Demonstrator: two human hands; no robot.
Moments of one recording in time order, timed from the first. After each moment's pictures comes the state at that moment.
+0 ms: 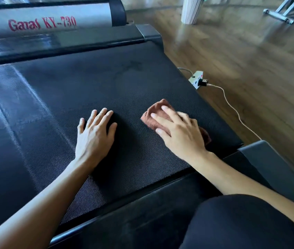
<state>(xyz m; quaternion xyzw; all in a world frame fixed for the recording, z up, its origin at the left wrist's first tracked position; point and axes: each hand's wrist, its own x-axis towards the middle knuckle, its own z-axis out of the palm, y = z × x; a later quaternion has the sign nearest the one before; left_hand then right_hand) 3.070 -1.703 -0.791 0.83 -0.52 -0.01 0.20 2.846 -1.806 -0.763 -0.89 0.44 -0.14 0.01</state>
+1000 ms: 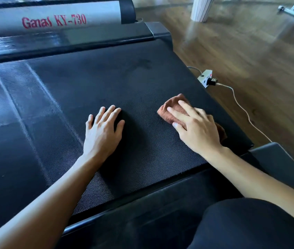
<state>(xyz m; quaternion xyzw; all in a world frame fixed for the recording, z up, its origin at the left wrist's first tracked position) 3.070 -1.704 -0.793 0.84 -0.51 0.00 0.19 2.834 -1.825 -0.762 -0.88 0.44 -0.16 0.01</state>
